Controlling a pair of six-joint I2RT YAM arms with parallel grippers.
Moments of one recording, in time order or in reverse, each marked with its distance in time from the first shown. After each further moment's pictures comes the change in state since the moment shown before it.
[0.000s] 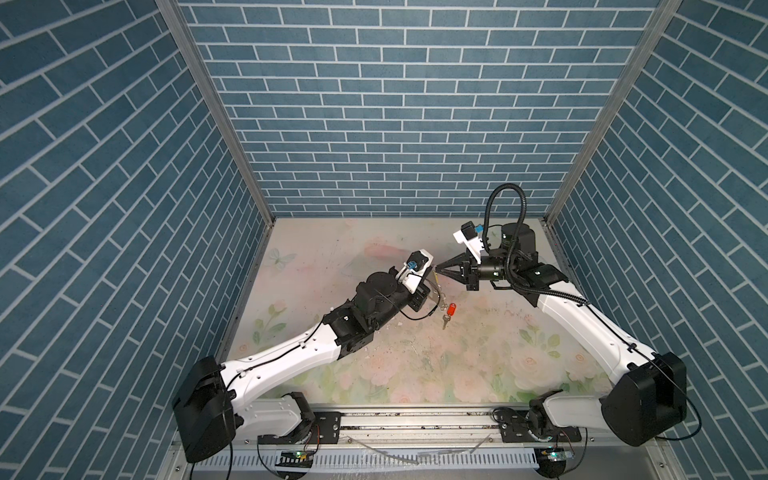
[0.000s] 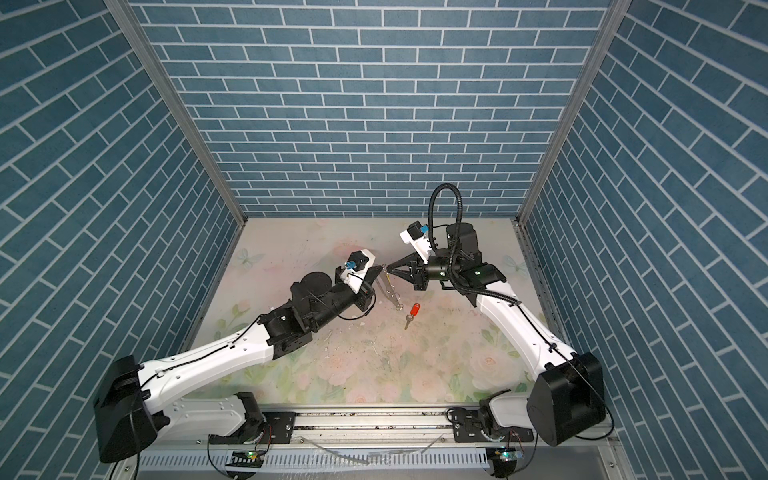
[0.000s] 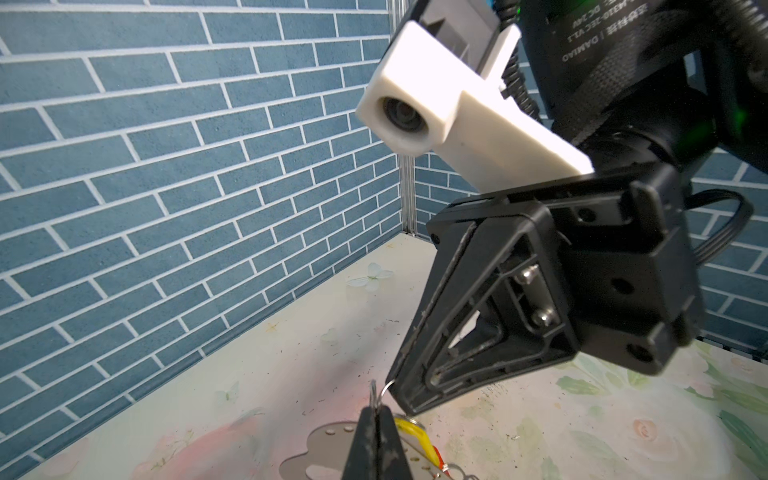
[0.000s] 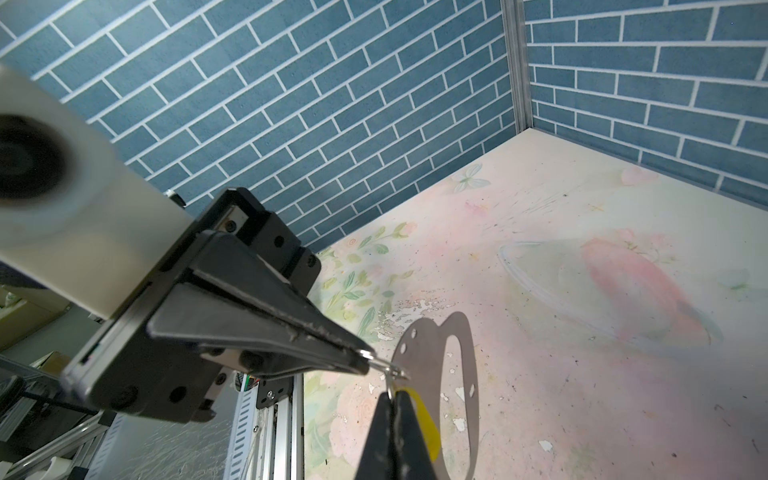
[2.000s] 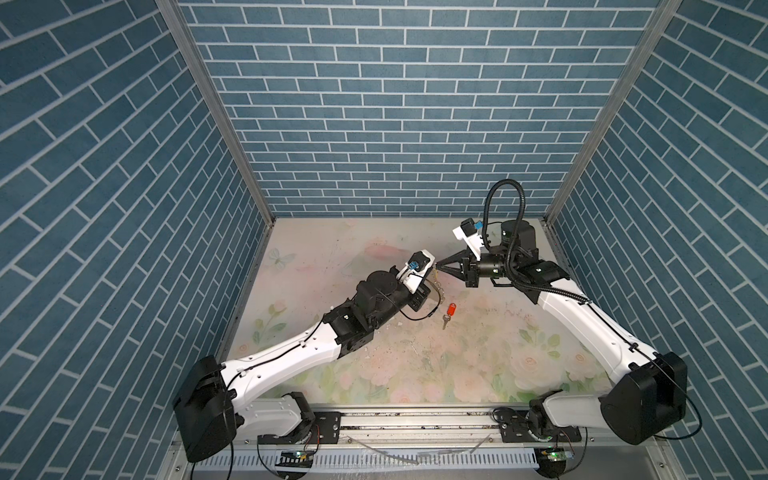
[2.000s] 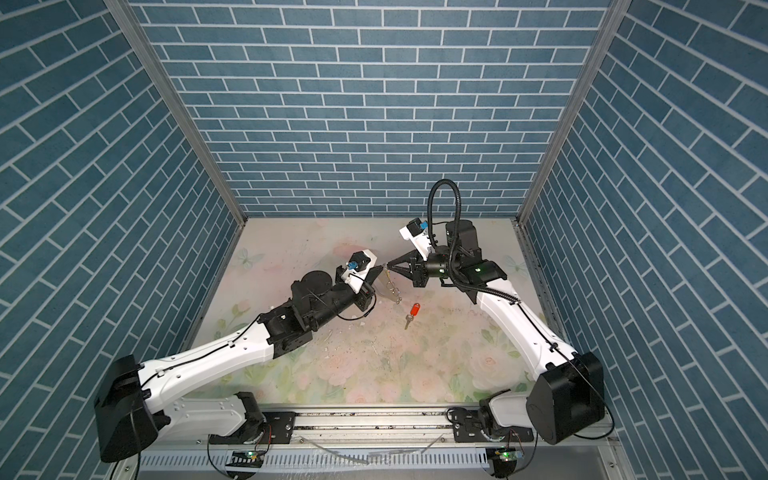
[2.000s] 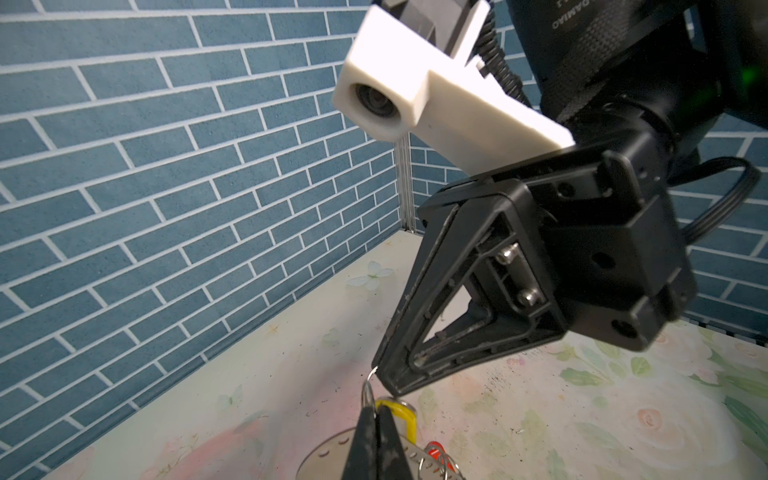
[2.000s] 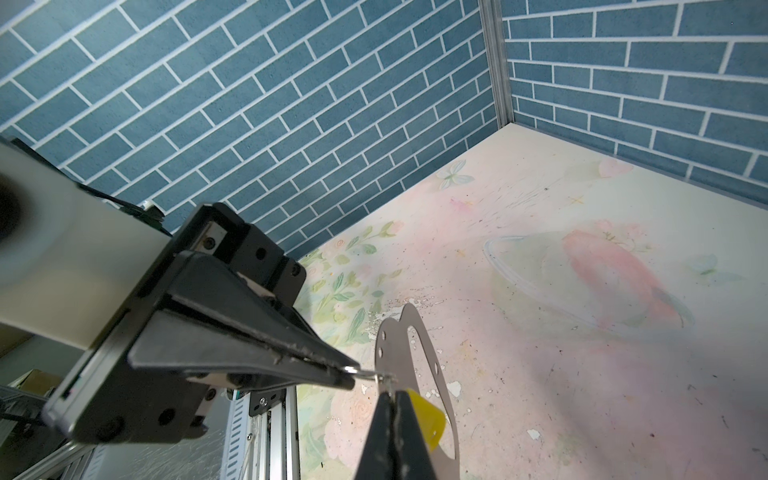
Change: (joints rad) left arm 0.003 0.001 0.008 -0.010 0.025 0.029; right arm 0.002 0.005 0.050 -0.053 0.051 0.011
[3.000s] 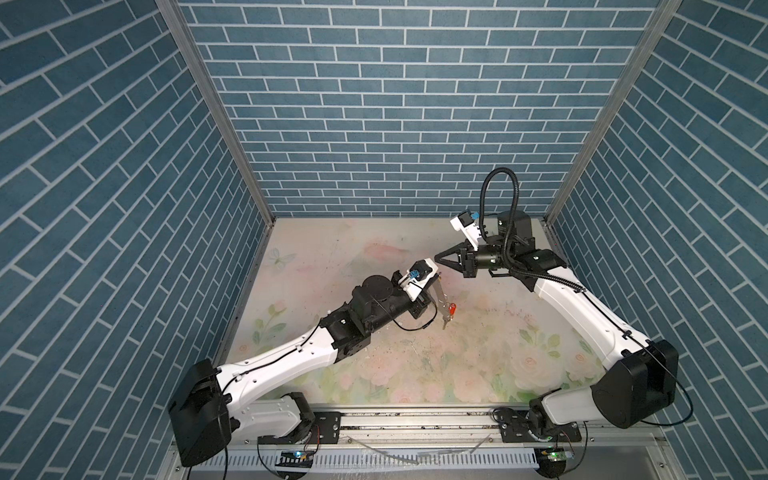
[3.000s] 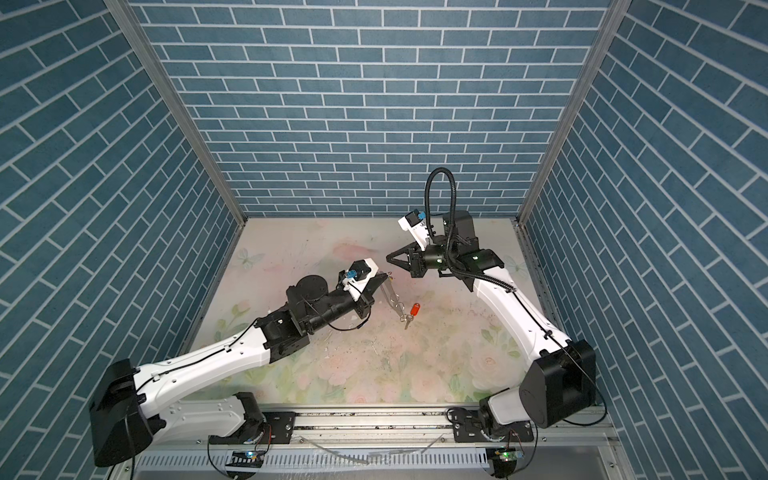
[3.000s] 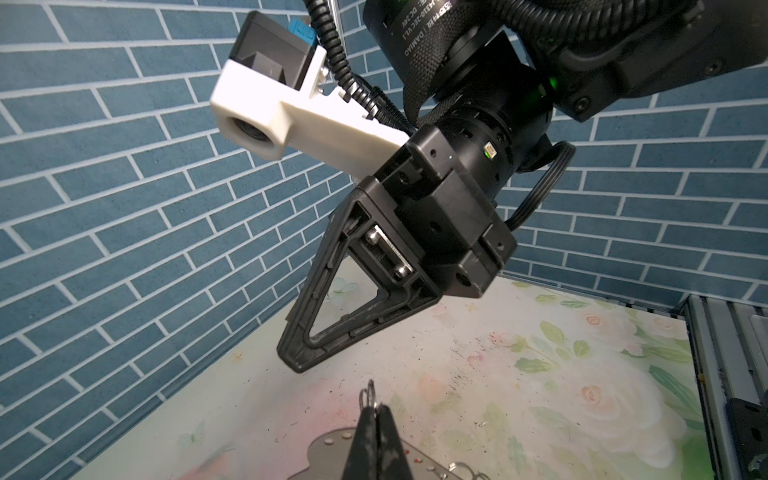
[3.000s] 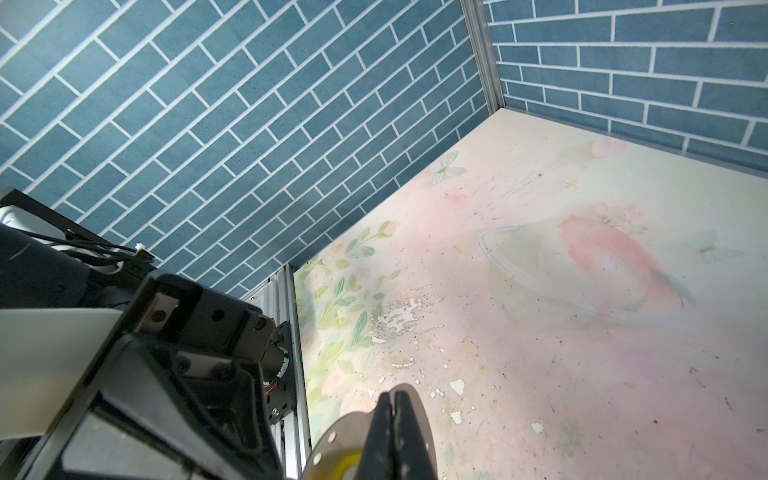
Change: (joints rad) left arm -0.007 -0.031 -0.045 0.047 0.126 0.034; right arm 0.000 0.080 0.117 -0.106 0.012 0.044
